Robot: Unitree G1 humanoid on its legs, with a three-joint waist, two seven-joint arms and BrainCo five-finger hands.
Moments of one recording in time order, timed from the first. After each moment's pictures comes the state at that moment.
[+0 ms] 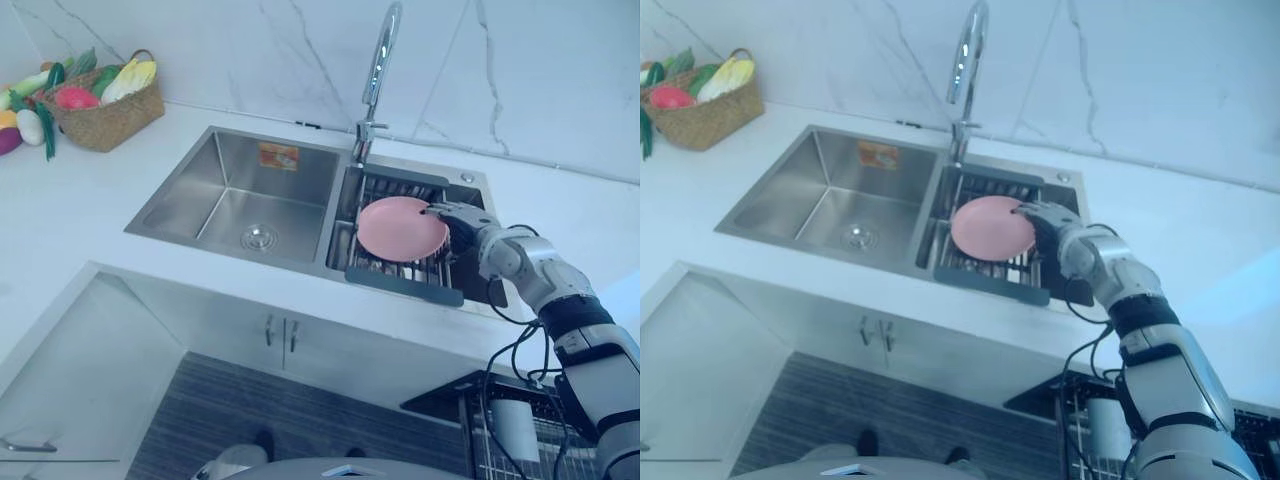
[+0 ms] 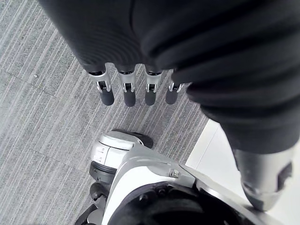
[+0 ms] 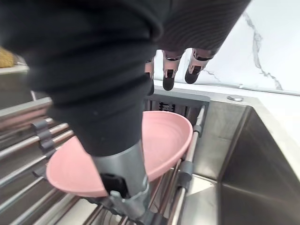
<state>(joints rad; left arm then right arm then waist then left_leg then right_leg) 0.31 0.19 0.04 0.91 -0.23 0.16 -0.18 -0.68 -0.79 0.35 0.69 -0.74 -0.27 0.20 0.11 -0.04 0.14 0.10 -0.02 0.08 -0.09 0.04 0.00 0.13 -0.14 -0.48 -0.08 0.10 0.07</state>
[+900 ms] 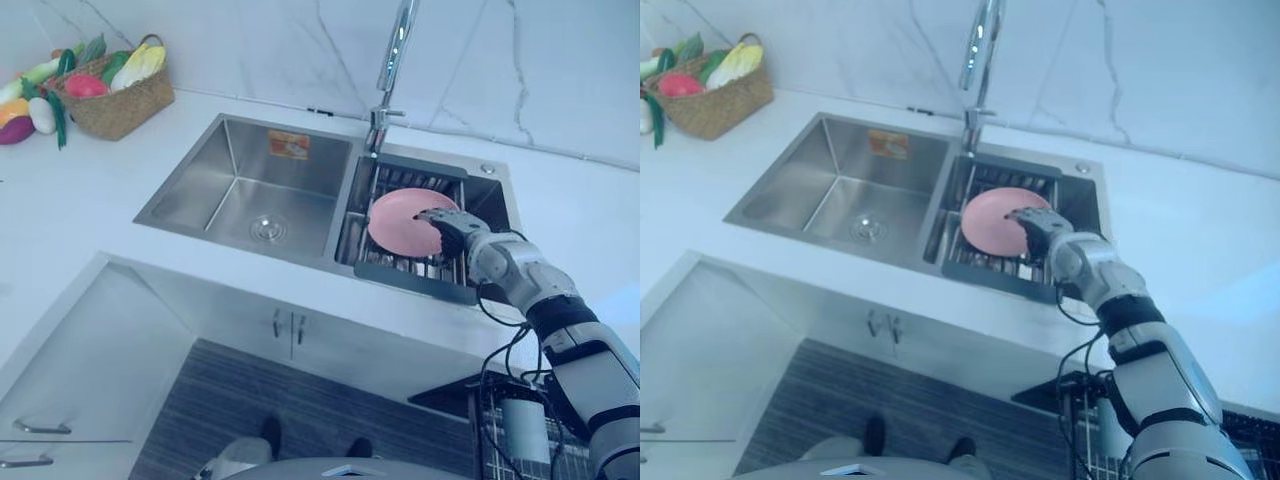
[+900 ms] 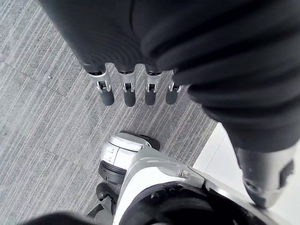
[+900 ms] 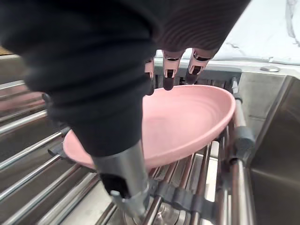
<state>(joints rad) 0.31 0.19 0.01 0.91 -0.25 0.15 -0.18 -0.68 -0.74 0.38 0.73 -0.75 -0.25 0.16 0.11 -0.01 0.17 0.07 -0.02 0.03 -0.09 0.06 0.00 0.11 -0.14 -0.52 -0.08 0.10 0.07</state>
